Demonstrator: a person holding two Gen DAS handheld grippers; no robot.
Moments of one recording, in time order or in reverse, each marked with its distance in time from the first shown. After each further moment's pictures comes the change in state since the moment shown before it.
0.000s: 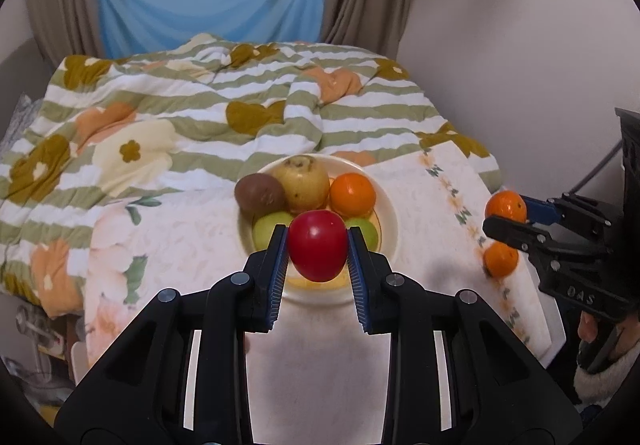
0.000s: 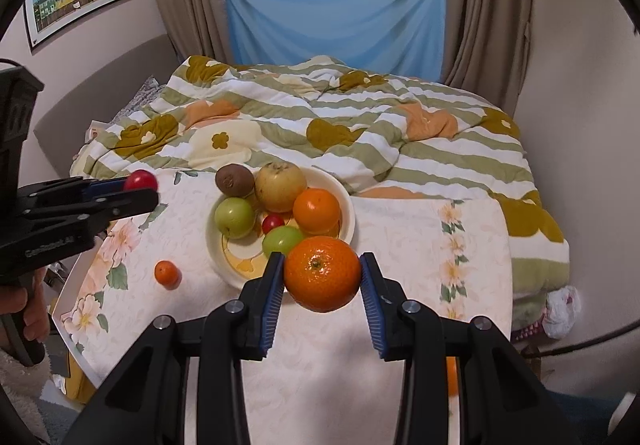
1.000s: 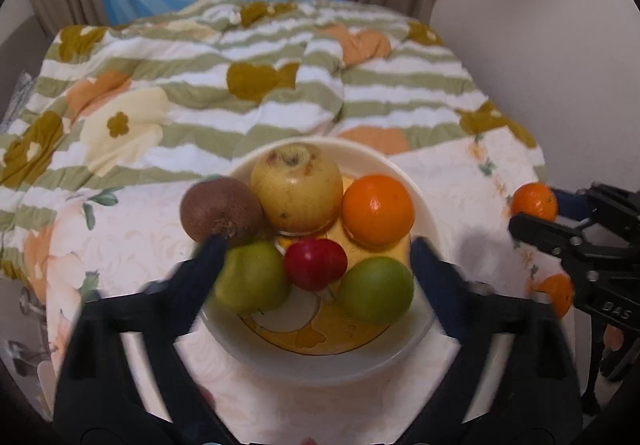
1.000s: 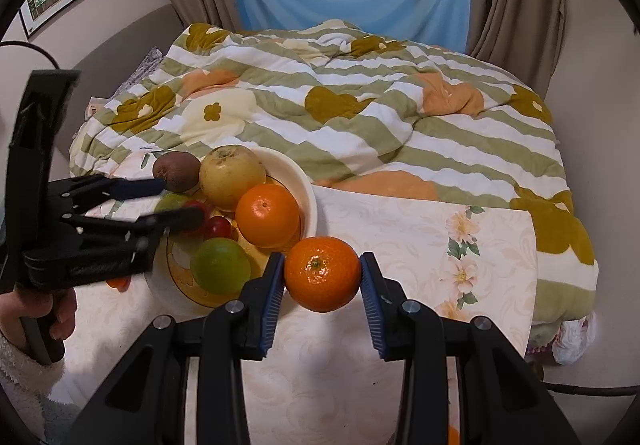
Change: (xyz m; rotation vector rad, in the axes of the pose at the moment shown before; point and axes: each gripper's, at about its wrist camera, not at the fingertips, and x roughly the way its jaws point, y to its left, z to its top) left arm 0.113 -0.014 0.022 -0.042 0.112 0.081; right arm 0.081 -0.059 0.025 -0.034 0.118 0.071
